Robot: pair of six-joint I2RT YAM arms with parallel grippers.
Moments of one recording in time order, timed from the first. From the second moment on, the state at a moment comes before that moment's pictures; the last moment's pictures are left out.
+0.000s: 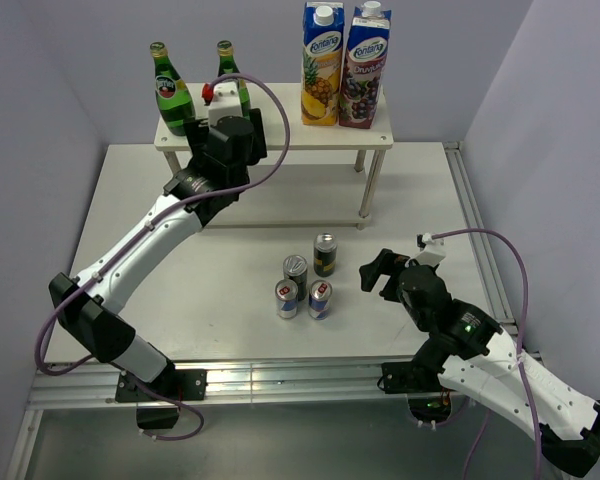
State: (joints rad) left arm -0.67 1.55 1.65 -0.36 -0.82 -0.25; right arm 0.79 0.49 0.56 -0.62 0.51 0.78
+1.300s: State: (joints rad) left arm -0.75 1.81 1.97 -0.31 -0.83 -0.18; right arm 0.79 0.49 0.56 -0.62 0.52 0.78
